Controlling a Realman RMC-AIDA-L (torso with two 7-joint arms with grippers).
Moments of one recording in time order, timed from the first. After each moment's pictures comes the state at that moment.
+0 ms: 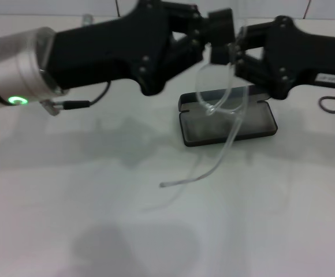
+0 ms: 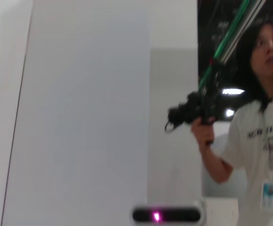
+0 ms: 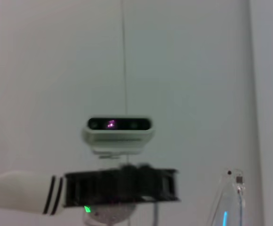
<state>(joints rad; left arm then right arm) -0.51 -2.08 1.17 0.84 1.19 1.79 -1.38 0.46 2.02 -1.28 -1.01 -1.27 -1.52 1.42</state>
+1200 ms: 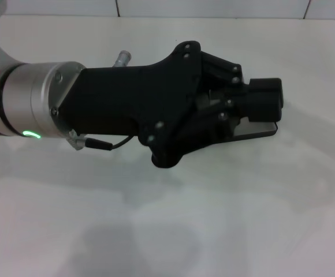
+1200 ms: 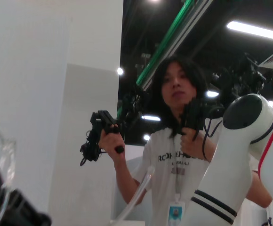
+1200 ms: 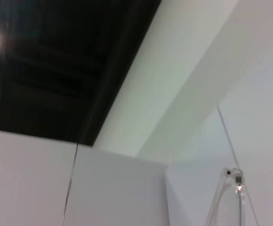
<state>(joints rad) -0.54 -2.09 1.37 0.81 1.07 1.92 -1.39 0.58 2.02 -1.04 -0.45 -0.73 -1.91 1.05</state>
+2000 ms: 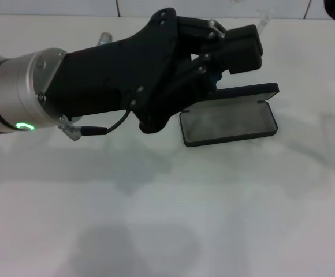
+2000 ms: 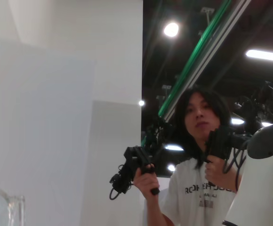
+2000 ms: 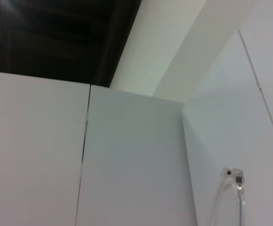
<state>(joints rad) -0.54 -2.09 1.36 0.73 0.97 1.92 -1.33 0.61 2.03 -1.26 -0.45 -0.72 -1.76 0.98</state>
